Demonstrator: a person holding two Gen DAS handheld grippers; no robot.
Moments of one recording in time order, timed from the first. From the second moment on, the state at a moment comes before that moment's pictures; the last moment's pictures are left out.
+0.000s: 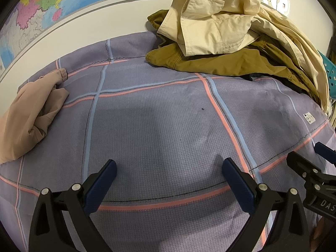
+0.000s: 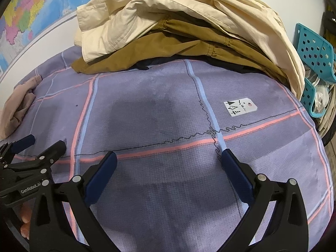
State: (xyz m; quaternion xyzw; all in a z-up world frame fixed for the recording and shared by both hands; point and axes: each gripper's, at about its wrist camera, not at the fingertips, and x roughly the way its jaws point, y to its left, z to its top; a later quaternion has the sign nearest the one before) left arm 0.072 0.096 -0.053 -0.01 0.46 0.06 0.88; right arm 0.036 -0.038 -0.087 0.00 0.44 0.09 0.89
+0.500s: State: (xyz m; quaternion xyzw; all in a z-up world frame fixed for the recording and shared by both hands) left arm 0.066 0.096 -0.040 -0.01 0.44 0.06 0.90; right arm 0.020 -0.043 -0.063 0.02 0.39 0.11 0.92
